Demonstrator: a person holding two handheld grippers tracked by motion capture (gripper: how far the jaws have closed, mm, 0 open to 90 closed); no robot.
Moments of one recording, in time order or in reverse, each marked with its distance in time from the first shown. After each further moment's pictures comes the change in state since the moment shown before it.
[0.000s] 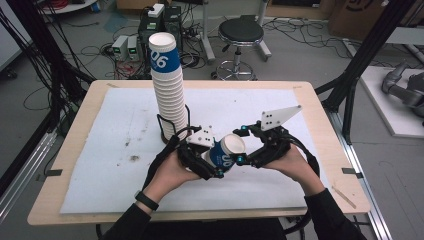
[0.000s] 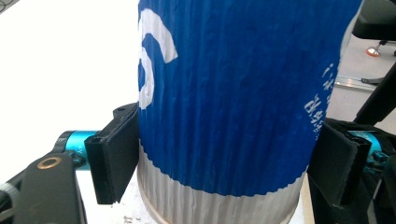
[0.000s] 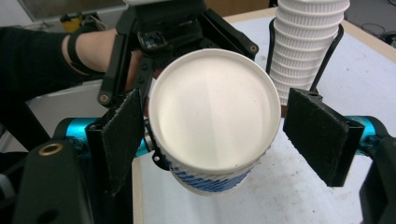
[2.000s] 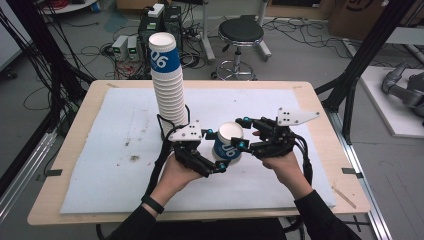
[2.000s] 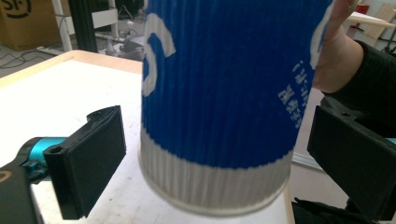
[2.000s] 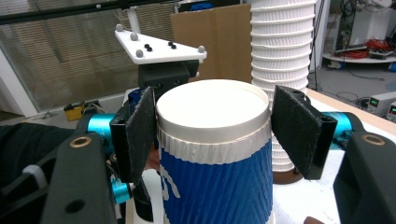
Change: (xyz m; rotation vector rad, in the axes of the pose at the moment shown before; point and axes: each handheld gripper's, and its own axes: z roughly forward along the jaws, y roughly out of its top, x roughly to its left) left arm 0.004 -0.015 -0.001 -0.347 -0.007 -0.137; right arm -0.002 -0.012 -0.007 -0.370 -0.029 0.074
